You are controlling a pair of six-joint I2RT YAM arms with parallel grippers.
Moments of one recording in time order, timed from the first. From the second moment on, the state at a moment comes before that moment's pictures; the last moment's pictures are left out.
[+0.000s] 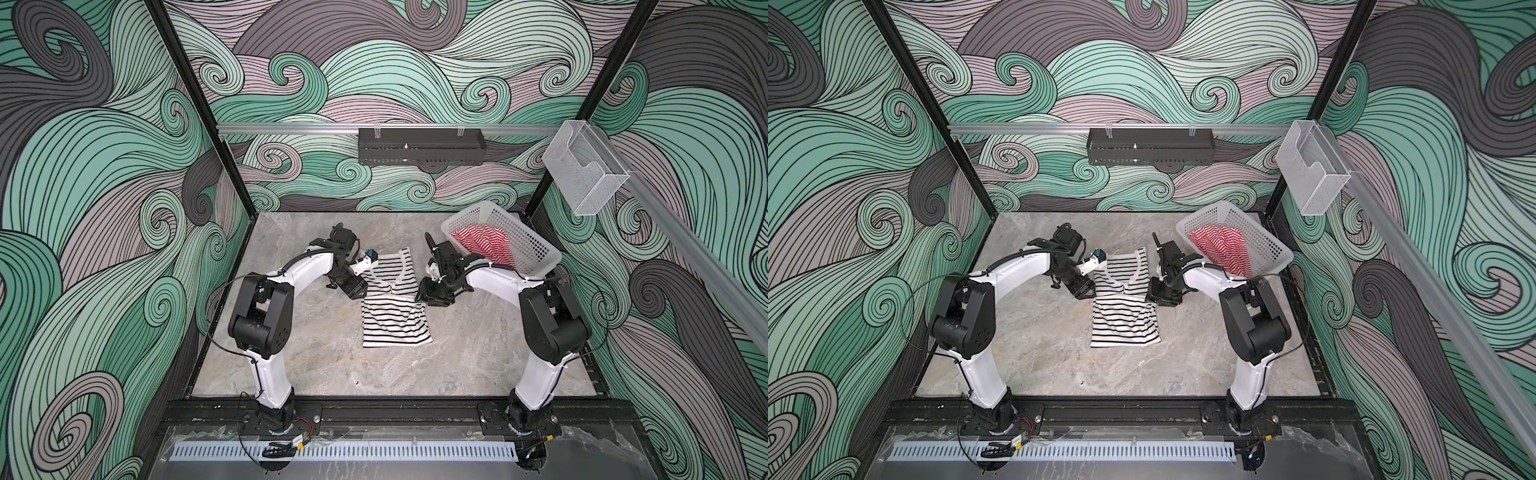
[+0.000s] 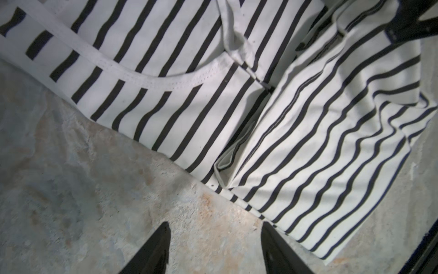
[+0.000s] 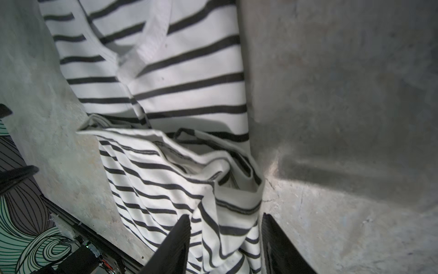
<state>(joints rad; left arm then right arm) -0.36 1.86 1.38 -0.85 0.31 0.48 0.45 1.84 1.23 -0.67 -0.37 0.49</state>
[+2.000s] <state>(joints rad) -0.38 2.07 1.57 -0.95 0.25 0.43 0.40 2.13 1.56 -0.68 -0.47 0.35</state>
